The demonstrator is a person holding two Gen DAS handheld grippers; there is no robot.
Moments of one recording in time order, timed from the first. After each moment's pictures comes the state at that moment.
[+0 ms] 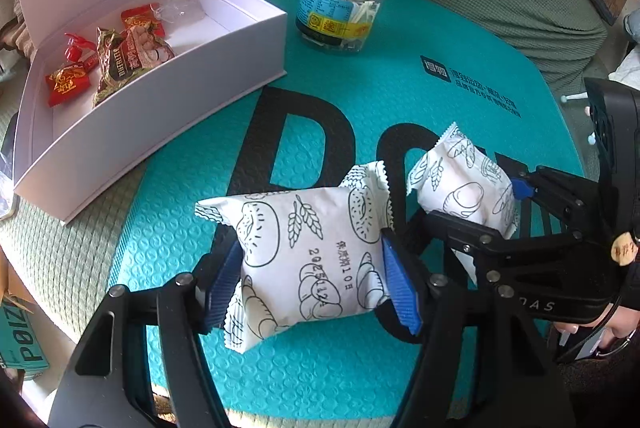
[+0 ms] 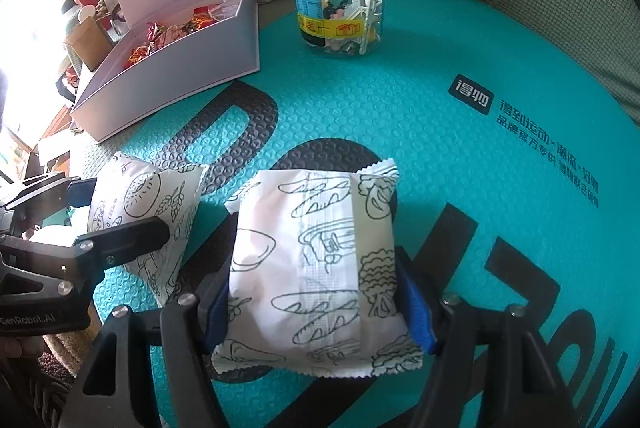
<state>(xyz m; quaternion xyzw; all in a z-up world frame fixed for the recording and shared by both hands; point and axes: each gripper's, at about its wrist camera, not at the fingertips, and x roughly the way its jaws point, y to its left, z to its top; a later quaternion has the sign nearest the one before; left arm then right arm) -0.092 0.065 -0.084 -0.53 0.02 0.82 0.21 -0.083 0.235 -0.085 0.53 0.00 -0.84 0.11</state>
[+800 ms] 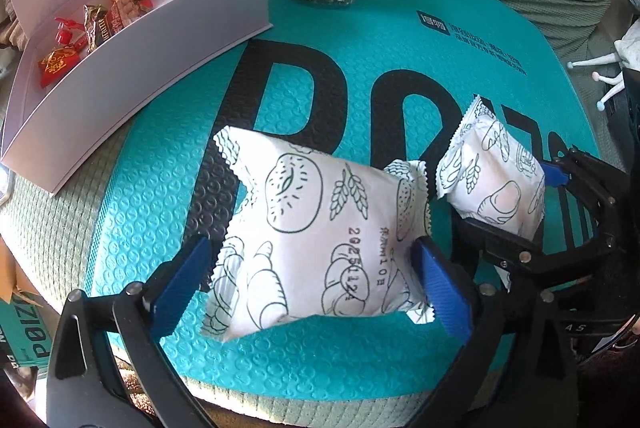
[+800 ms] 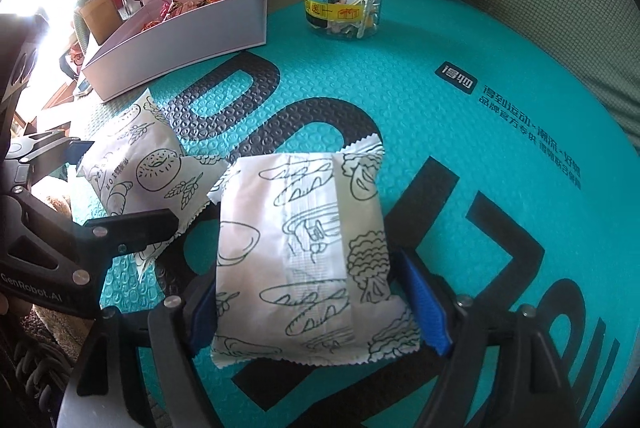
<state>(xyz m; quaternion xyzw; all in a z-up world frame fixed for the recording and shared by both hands) -0.079 0.090 -0.106 -0.55 0.06 0.81 0.20 -0.047 0.237 -0.092 0.52 0.05 -0.85 0.10</state>
